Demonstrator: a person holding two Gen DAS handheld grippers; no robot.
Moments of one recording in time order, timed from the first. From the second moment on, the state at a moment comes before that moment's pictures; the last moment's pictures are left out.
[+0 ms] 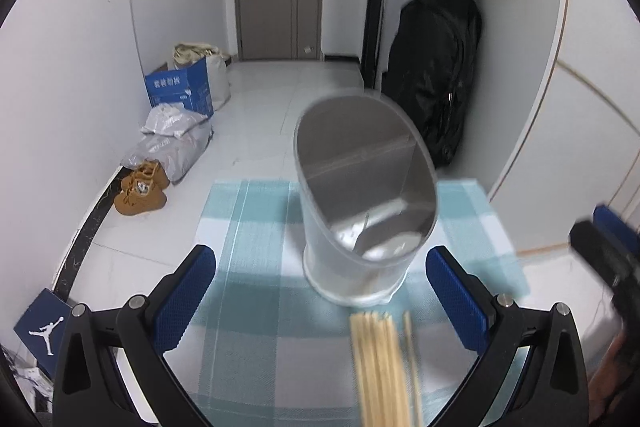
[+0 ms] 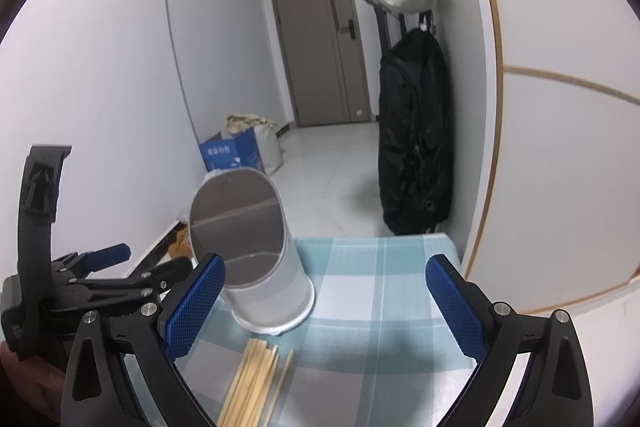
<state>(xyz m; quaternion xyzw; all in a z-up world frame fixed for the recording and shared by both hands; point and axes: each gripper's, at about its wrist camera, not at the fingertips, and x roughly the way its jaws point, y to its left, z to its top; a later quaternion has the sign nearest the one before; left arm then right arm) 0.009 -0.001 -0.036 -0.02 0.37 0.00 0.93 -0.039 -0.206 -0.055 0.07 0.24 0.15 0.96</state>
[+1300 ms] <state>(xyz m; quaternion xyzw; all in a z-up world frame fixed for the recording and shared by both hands) 0.037 -0.005 -0.140 0.00 0.60 0.02 0.80 0.005 -0.212 -0.112 0.09 0.39 0.18 0.90</state>
